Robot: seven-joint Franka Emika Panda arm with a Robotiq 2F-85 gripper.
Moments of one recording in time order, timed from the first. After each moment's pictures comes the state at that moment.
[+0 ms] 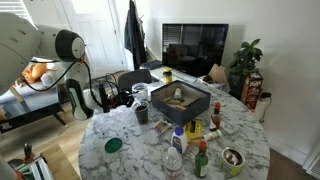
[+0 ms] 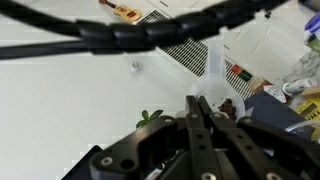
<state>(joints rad) 0.52 0.99 0.25 -1.86 -1.69 0.98 0.69</state>
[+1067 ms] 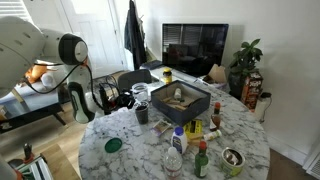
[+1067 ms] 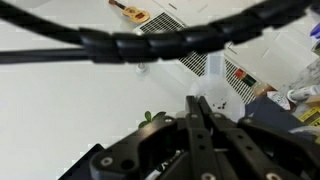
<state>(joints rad) 0.50 1.03 0.25 -1.85 -1.73 0.94 0.67</state>
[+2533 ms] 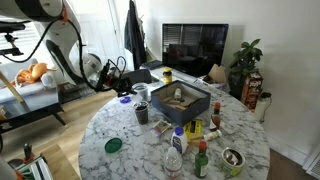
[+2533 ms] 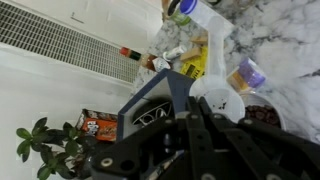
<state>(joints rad) 0.27 0.54 0.42 -2.01 -1.24 1.56 0.61</state>
